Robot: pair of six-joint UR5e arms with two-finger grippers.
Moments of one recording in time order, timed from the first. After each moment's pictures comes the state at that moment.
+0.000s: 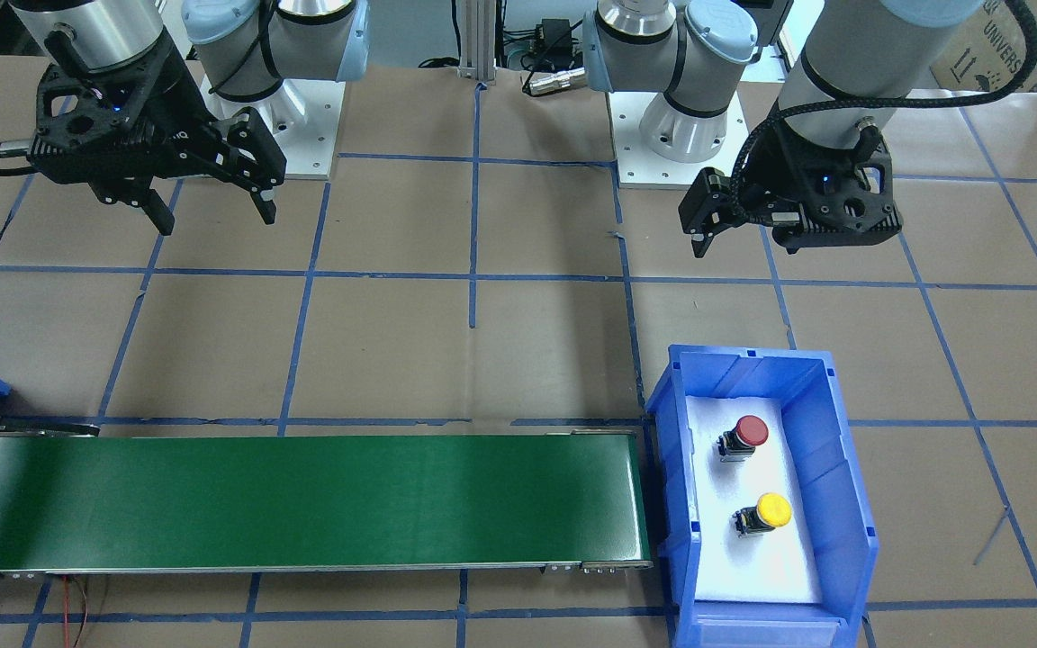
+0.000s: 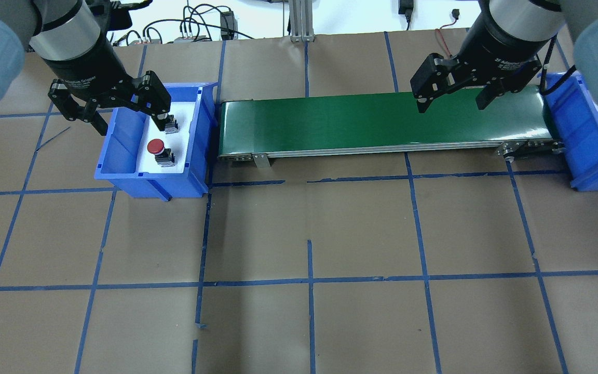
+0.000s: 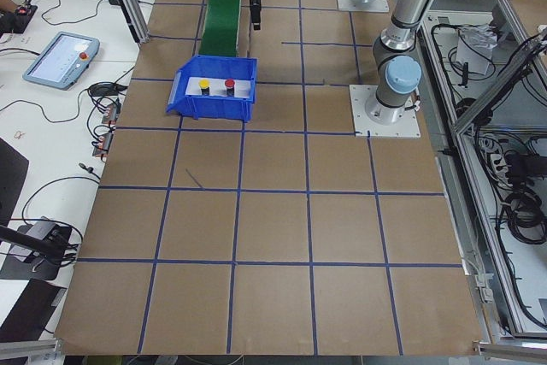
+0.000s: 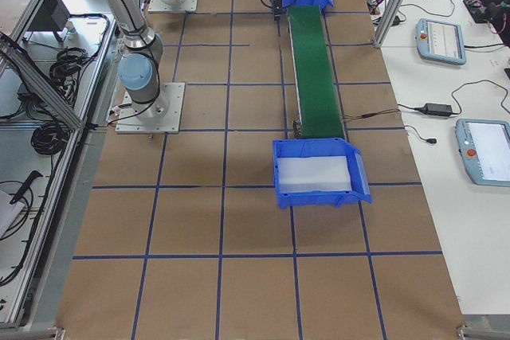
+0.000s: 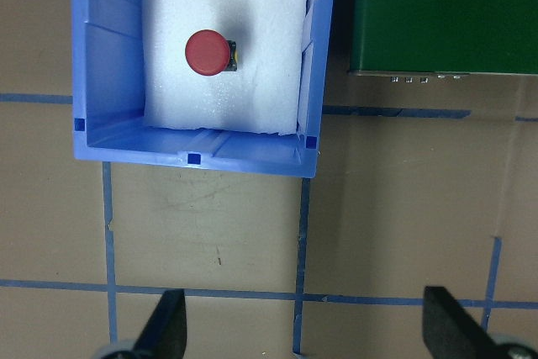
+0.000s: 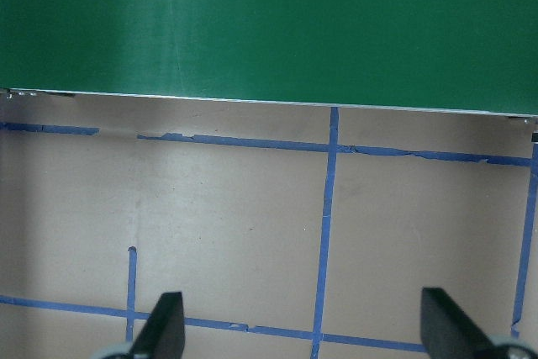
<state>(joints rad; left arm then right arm) -1.54 -1.61 -1.53 -1.62 1.60 -0.02 1.55 -1.62 1.59 -1.64 -1.46 -0.09</state>
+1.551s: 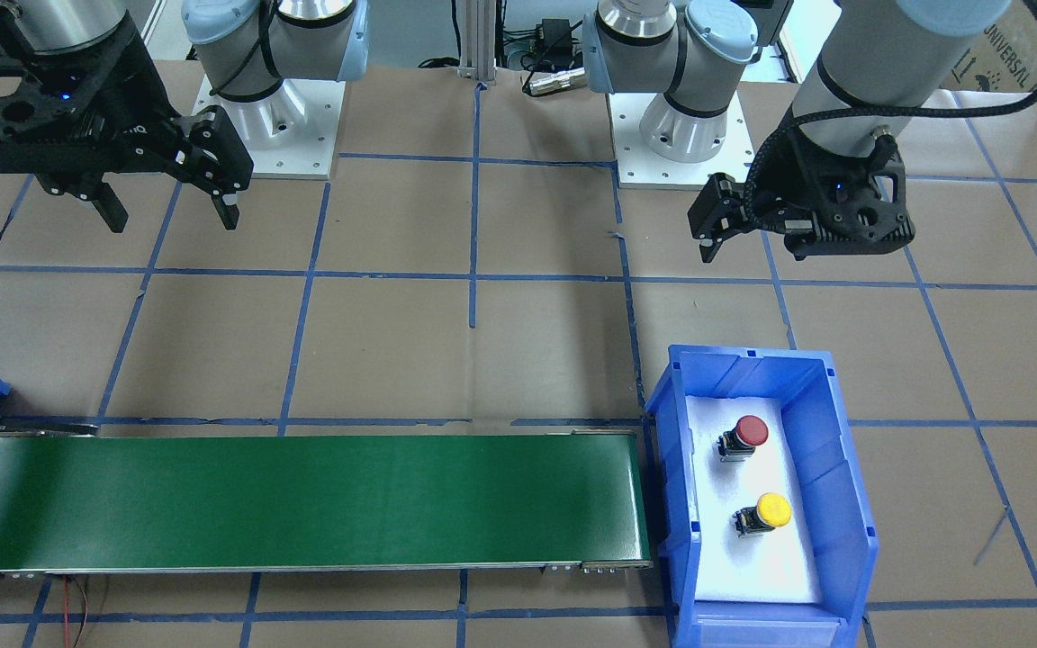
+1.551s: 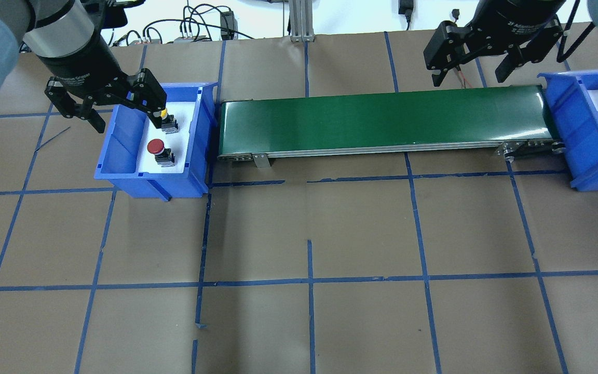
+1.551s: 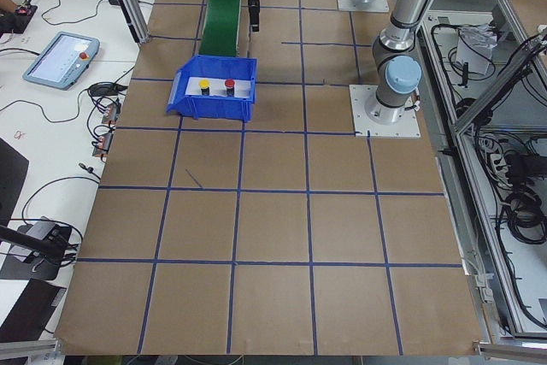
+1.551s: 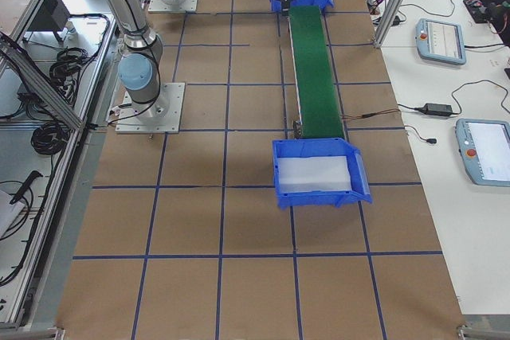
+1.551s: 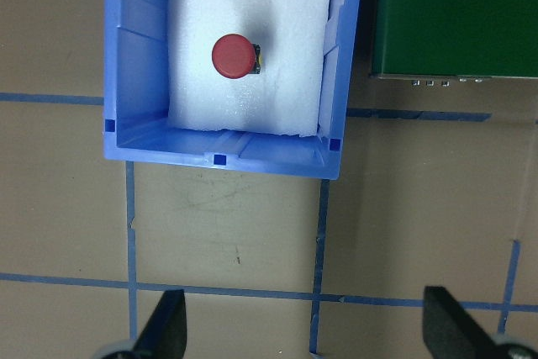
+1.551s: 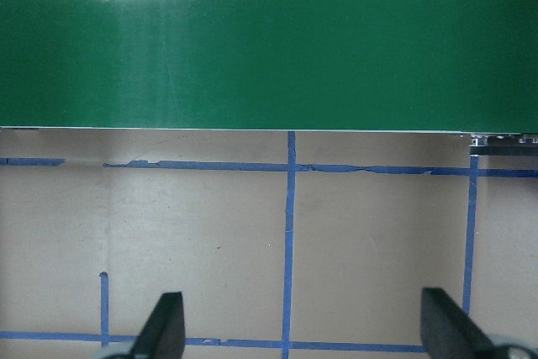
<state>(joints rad) -1.52 -1.65 -1.52 -1.61 1.56 0.02 1.56 -1.57 1.47 -1.59 -1.54 -0.05</state>
